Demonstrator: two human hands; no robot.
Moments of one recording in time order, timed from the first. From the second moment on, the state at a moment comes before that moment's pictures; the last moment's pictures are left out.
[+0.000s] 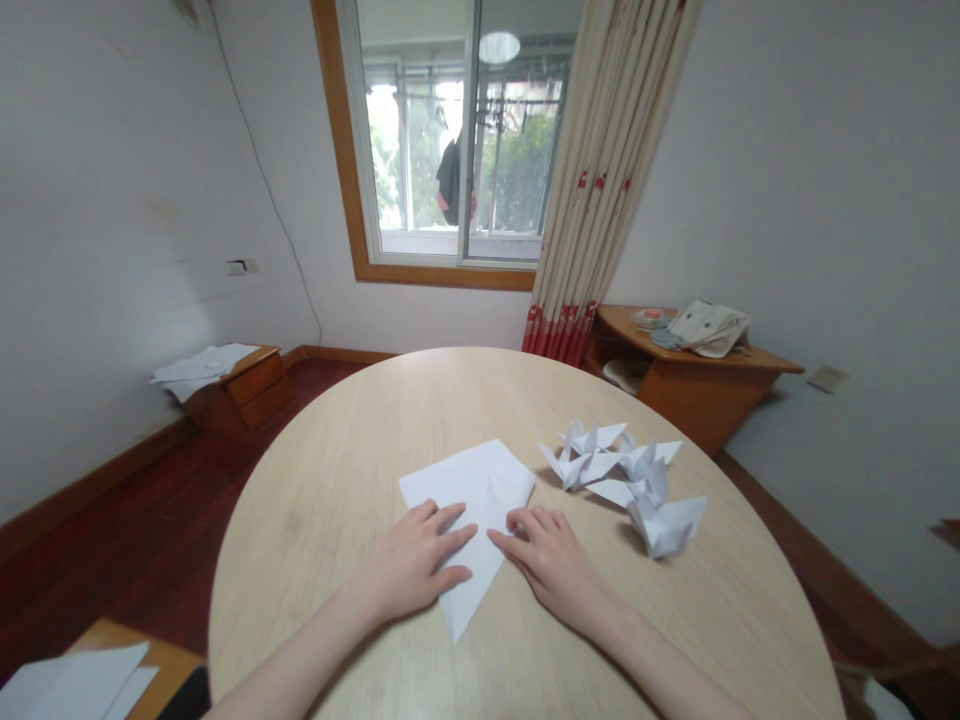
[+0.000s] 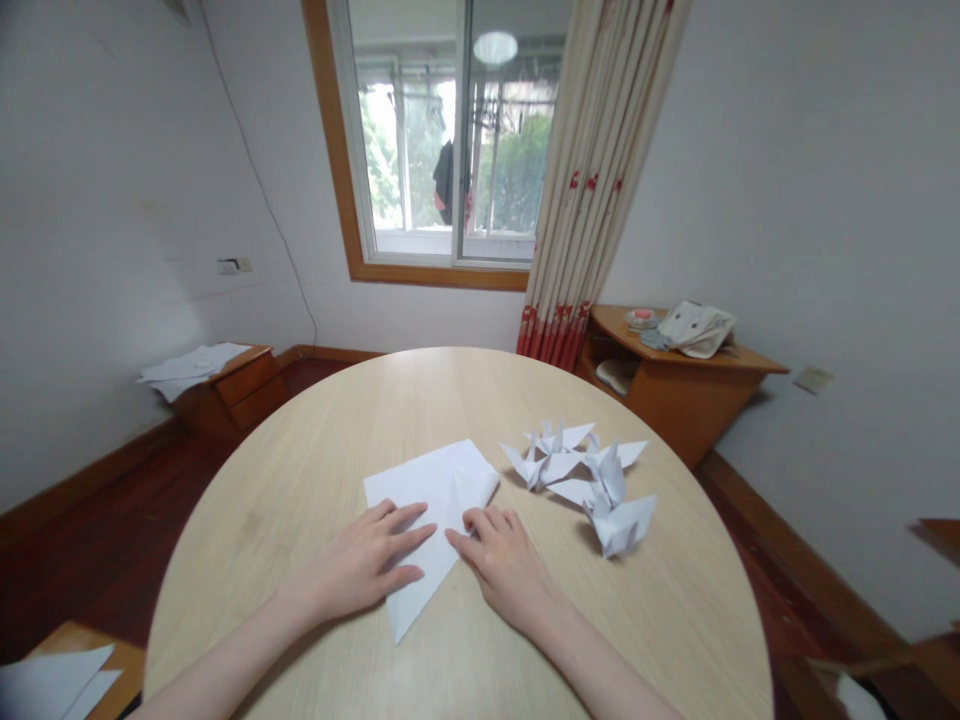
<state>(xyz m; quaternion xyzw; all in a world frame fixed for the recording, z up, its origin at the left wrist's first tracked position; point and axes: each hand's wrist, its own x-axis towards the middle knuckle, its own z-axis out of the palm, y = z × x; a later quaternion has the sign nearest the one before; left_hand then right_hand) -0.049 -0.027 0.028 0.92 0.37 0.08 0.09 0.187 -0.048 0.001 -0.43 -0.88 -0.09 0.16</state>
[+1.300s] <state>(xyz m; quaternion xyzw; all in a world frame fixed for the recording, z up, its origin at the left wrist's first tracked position) -0.035 -0.036 0.022 0.94 0.33 0.09 0.09 0.197 -0.040 0.008 -0.45 -0.86 0.01 0.22</state>
